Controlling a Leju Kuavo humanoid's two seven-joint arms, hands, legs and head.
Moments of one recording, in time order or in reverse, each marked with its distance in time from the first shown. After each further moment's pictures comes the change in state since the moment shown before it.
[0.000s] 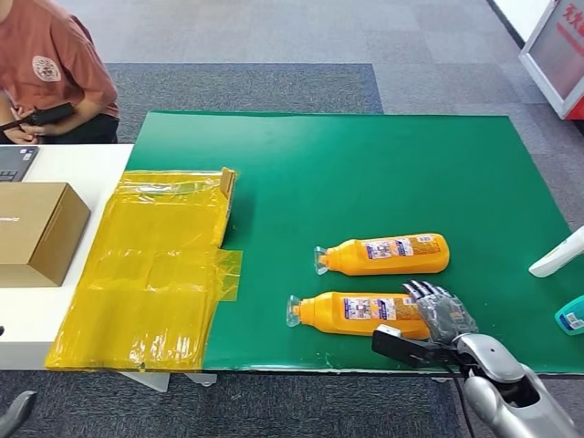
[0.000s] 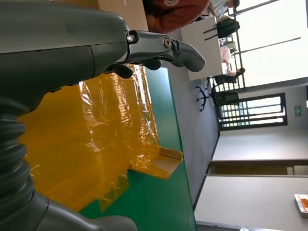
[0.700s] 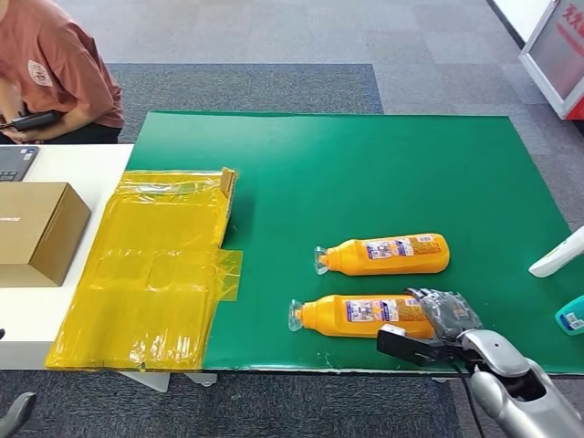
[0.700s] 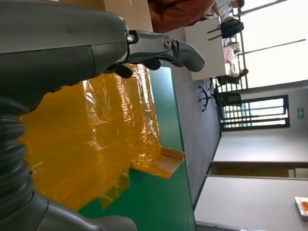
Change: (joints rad) left arm 0.004 -0.015 0.013 0.000 0.011 -0.025 0.014; right arm -0.022 -0.041 0.016 0.017 0.001 0.026 -0.014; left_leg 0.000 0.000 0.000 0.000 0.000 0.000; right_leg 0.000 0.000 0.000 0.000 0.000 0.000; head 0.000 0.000
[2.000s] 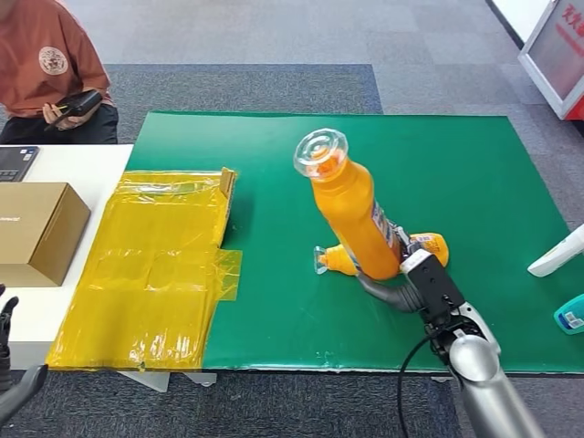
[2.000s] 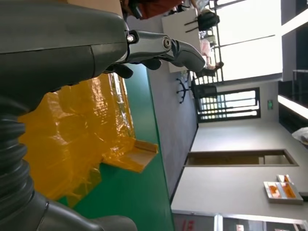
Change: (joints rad) left arm -0.069 0.127 -0.196 0.050 0.067 0.182 -0.020; right arm -0.086 0.289 -0.131 -0.101 -0.797 -0.124 -0.266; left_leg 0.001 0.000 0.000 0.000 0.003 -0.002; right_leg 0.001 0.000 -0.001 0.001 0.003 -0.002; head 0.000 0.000
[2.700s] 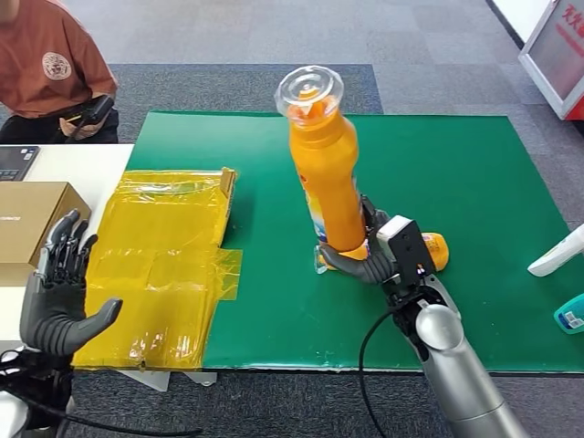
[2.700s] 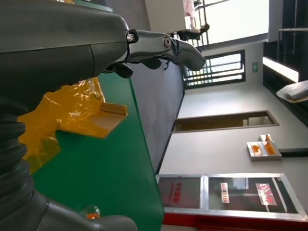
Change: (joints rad) left arm -0.282 0.130 -0.420 0.161 0.042 0.268 0.062; right arm -0.171 0.113 0.125 0.070 -0.126 -0.011 -0.010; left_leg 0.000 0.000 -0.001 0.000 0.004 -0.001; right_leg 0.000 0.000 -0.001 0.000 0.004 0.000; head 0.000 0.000
